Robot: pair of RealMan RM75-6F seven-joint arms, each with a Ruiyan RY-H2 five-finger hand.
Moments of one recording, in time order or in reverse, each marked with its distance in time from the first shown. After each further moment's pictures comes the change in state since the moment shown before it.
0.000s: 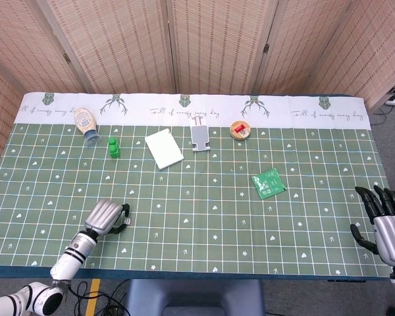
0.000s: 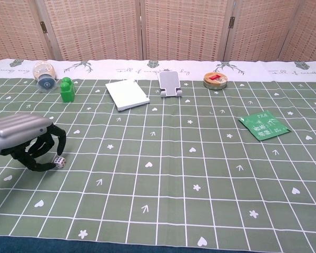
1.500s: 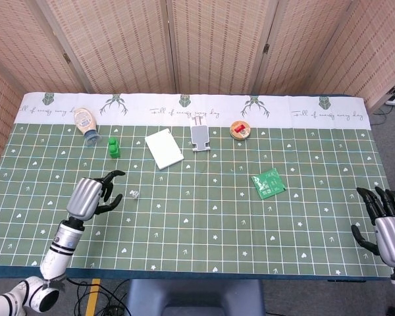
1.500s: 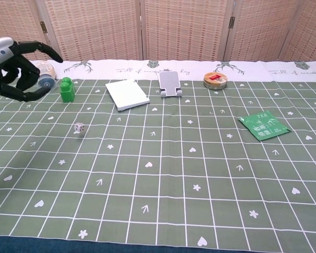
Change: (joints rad) left arm 0.036 0.030 -0.084 0.007 0.170 0.375 -0.363; right arm -0.005 -0.008 0.001 0.009 0.005 -0.003 0.009
